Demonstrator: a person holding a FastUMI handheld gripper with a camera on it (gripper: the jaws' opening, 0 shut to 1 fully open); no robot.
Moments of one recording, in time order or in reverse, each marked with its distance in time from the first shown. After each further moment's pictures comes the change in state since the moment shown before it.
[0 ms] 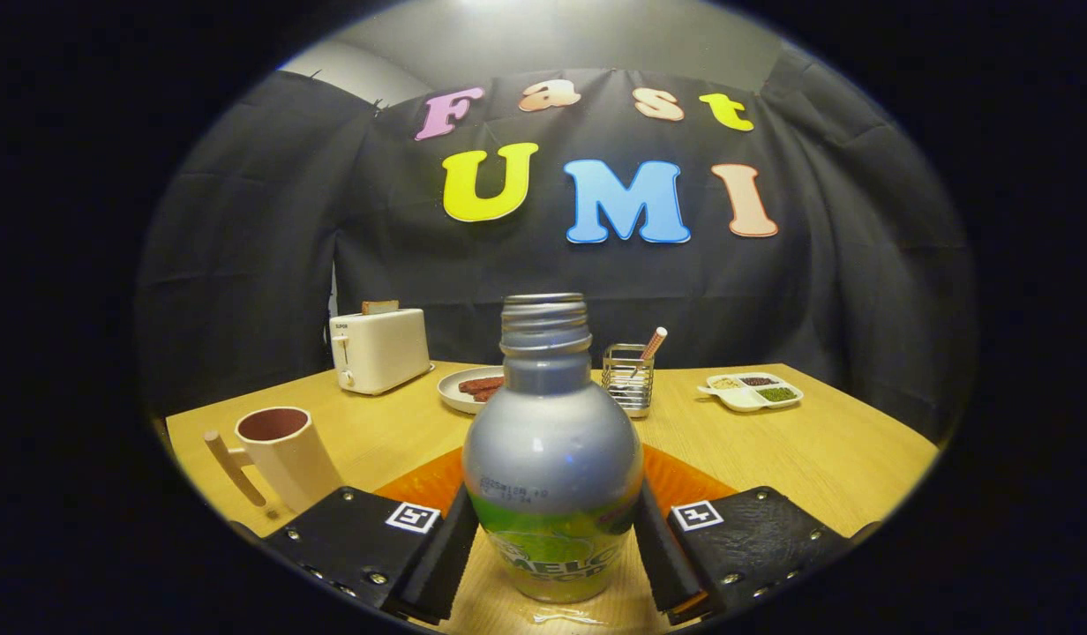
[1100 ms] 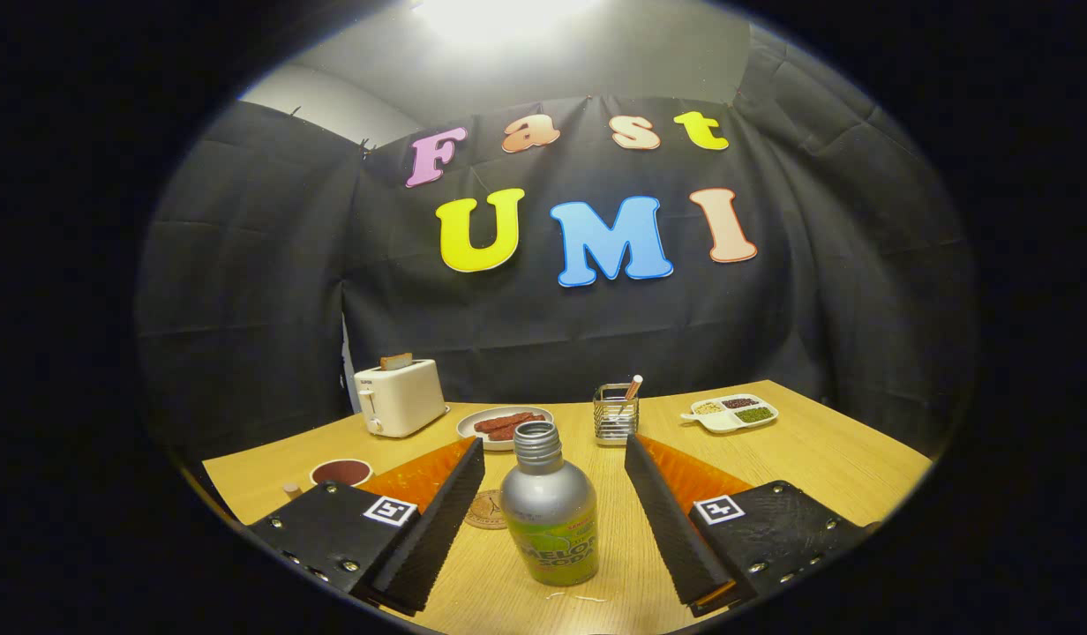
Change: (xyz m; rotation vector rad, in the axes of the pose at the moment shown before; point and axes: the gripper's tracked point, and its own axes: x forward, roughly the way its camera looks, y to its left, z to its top) arm -0.065 -0.022 0.045 0.125 -0.084 -0.005
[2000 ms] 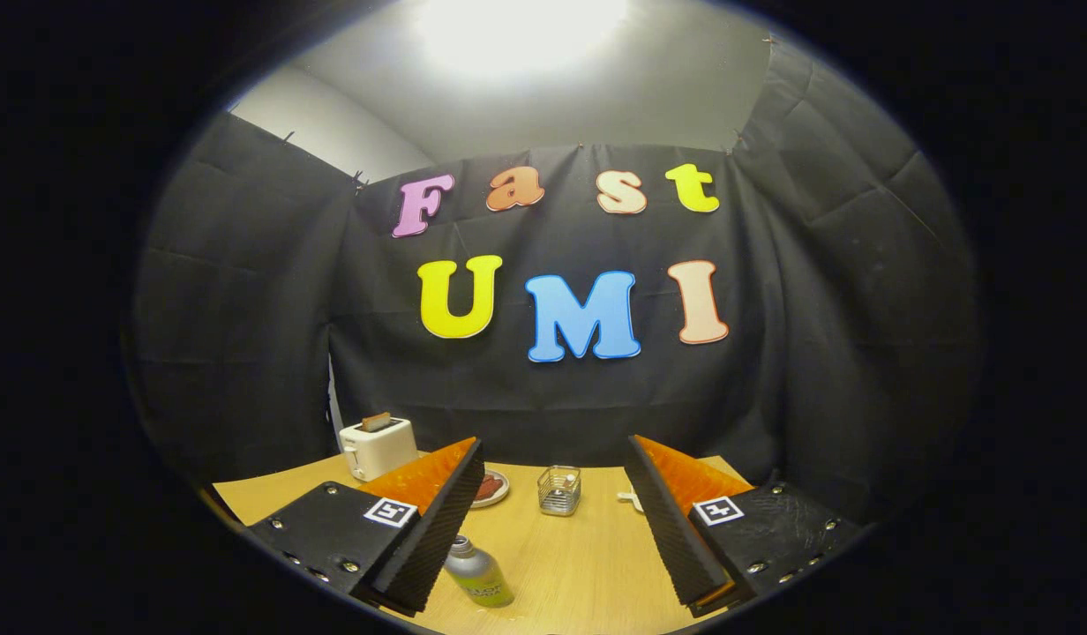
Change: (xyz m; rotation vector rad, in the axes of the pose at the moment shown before) arm -0.057 -0.070 0.161 -0.042 -0.096 -0.006
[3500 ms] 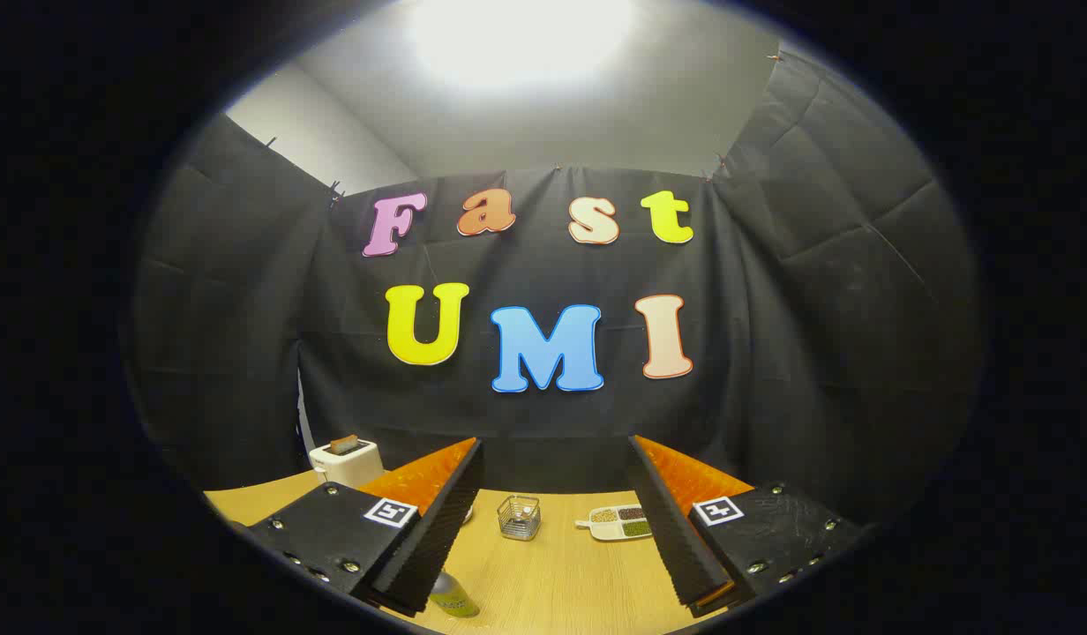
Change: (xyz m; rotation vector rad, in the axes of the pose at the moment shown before) arm 0.000 -0.056 0.086 -0.036 -0.056 -0.110
